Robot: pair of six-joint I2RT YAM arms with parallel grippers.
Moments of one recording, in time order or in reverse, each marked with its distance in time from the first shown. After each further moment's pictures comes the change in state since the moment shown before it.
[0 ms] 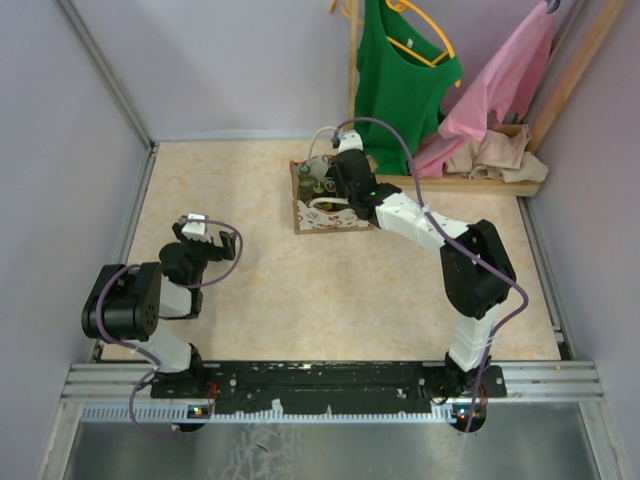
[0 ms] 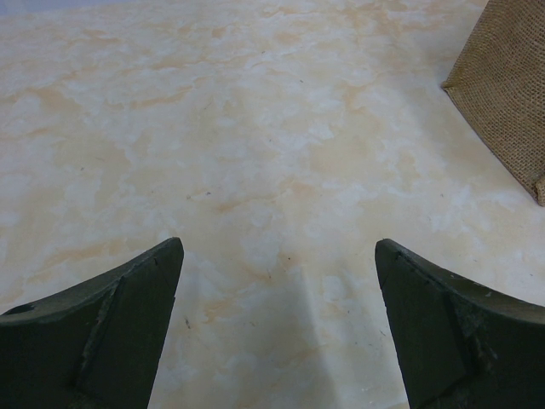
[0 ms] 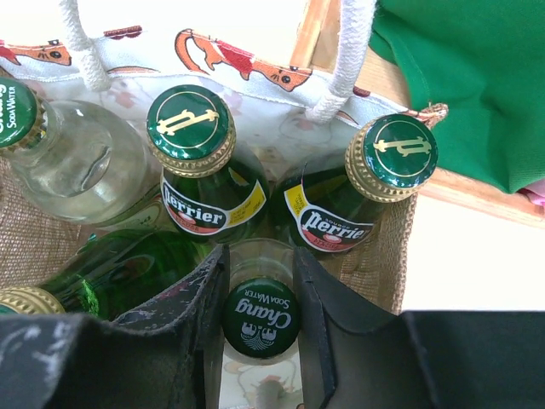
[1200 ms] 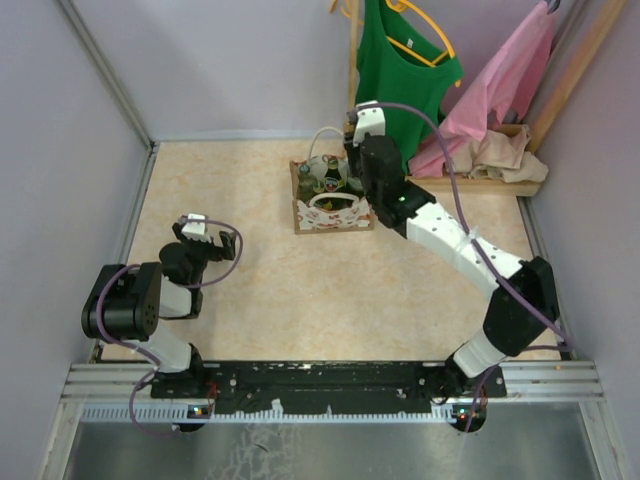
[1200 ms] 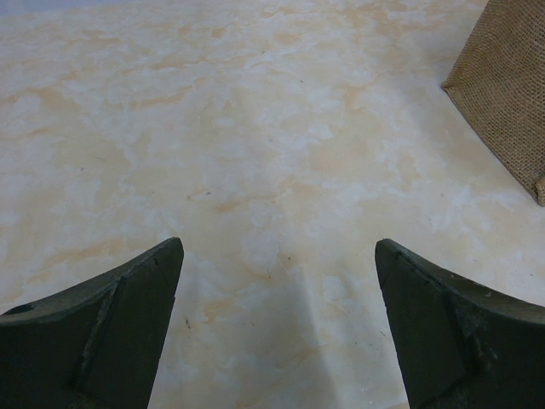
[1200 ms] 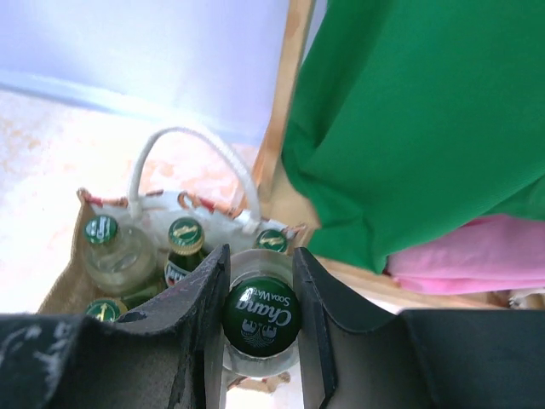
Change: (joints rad) left arm 0.000 0.000 0.000 0.000 0.000 0.000; right arm 0.024 -0.283 -0.051 0.134 0.095 -0.172
